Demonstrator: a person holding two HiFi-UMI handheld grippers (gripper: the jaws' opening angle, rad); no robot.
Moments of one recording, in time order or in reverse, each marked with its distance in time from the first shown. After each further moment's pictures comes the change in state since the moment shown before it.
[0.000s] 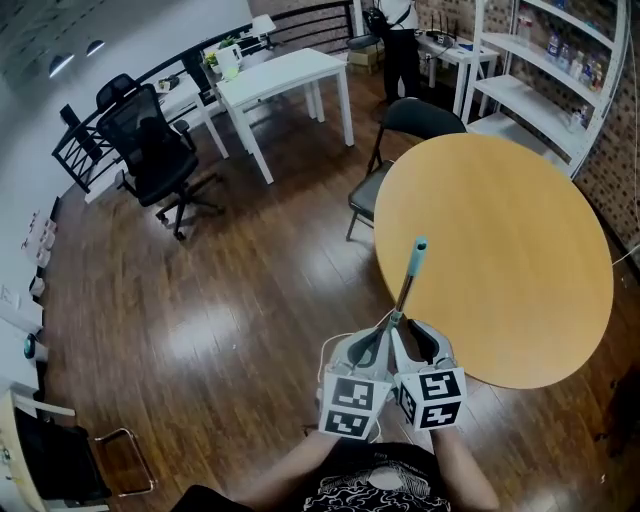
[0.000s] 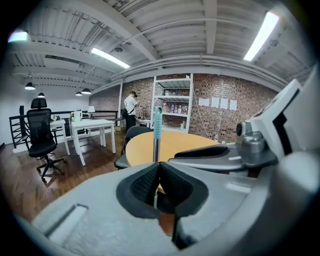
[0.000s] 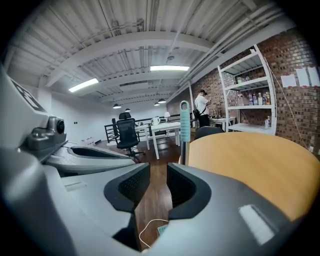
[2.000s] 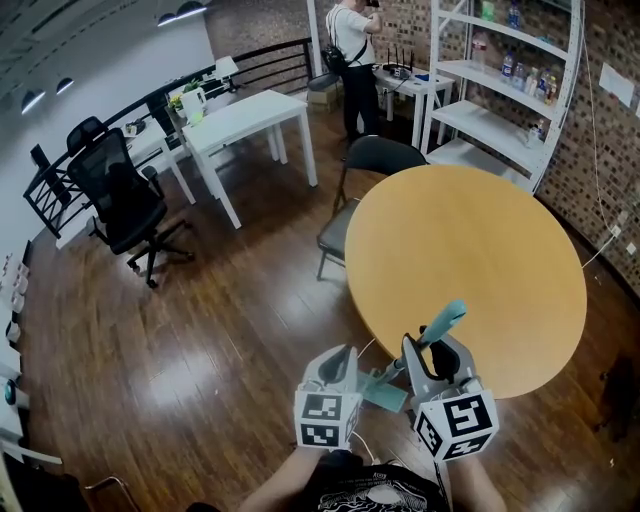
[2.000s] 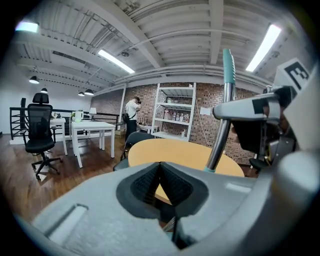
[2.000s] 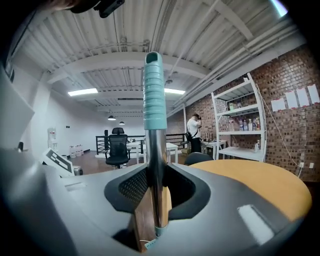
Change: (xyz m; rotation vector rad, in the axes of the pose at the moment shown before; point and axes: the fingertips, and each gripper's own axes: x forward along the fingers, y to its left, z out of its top) left arm 0.001 0.035 0.024 -0.065 -0.087 -0.020; right arm -0.072 -0.009 0.119 -0.077 -0.238 -0.110
